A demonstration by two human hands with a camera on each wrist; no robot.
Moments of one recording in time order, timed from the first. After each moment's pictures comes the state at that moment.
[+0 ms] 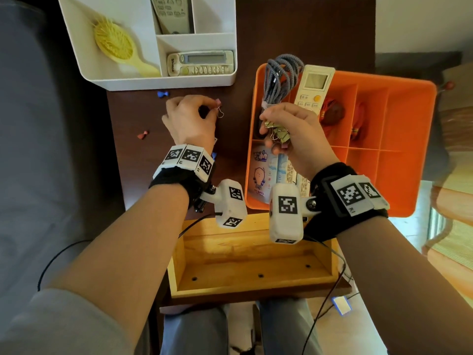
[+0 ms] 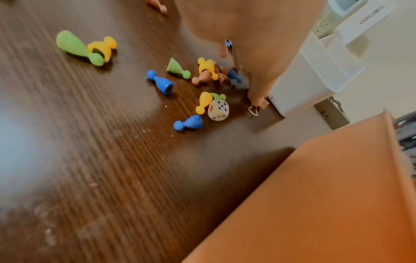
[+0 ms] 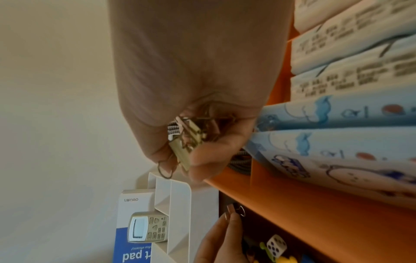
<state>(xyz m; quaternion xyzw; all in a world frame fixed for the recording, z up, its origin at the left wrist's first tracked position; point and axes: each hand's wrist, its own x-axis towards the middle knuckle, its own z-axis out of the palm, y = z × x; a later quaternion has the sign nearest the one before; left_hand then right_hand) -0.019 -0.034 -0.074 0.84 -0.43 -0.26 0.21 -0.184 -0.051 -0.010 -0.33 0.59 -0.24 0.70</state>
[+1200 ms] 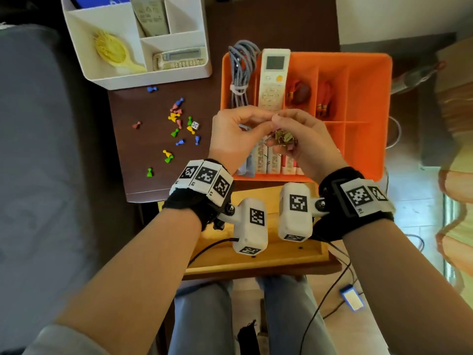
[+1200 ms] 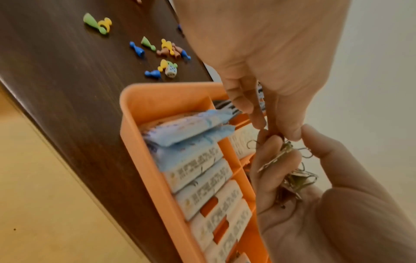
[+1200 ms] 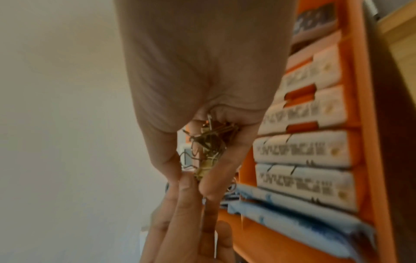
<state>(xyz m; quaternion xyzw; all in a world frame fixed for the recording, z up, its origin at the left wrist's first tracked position) -0.122 0.012 0.001 0.59 -0.48 -0.50 0.41 -0.261 -0.005 0.014 -0.25 0.57 -0.29 0.73</state>
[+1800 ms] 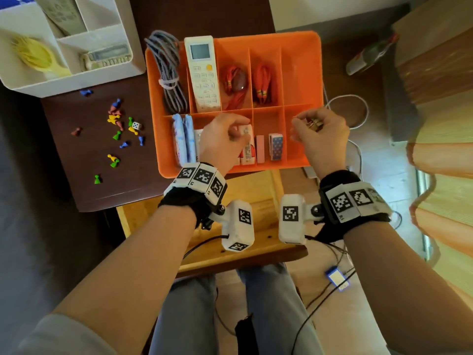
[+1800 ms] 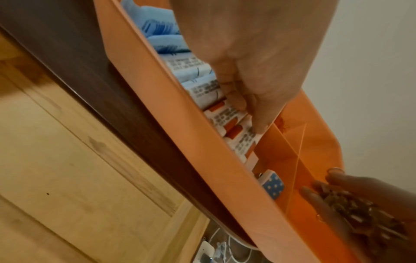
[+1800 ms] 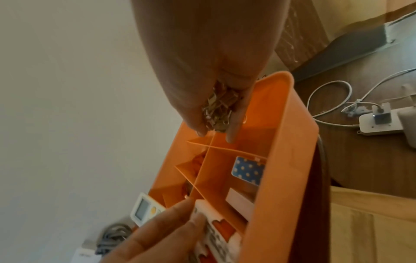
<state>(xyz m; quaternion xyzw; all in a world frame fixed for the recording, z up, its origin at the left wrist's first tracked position) -0.208 0.017 -0.035 0.69 -0.55 -0.42 0.21 -0.386 0.011 -0.024 -0.43 0.75 -0.31 0.40</state>
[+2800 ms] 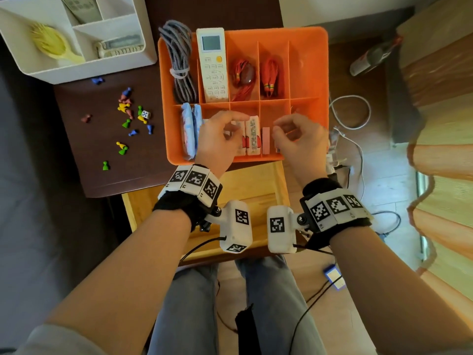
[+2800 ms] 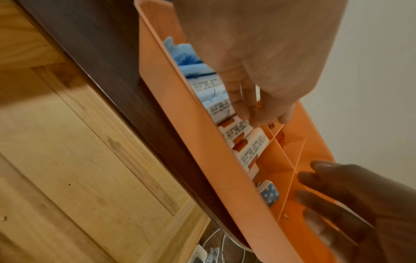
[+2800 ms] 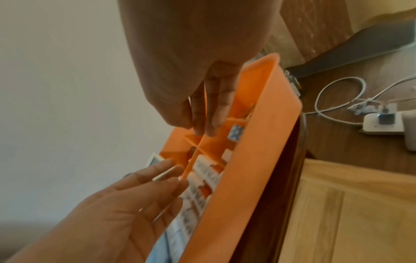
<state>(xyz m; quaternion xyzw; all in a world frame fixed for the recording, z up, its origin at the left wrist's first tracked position) -0.195 0.038 -0.018 0.67 -0.53 -0.44 0.27 -0.358 0.040 -0.017 -0.58 0.67 -0.30 0.36</state>
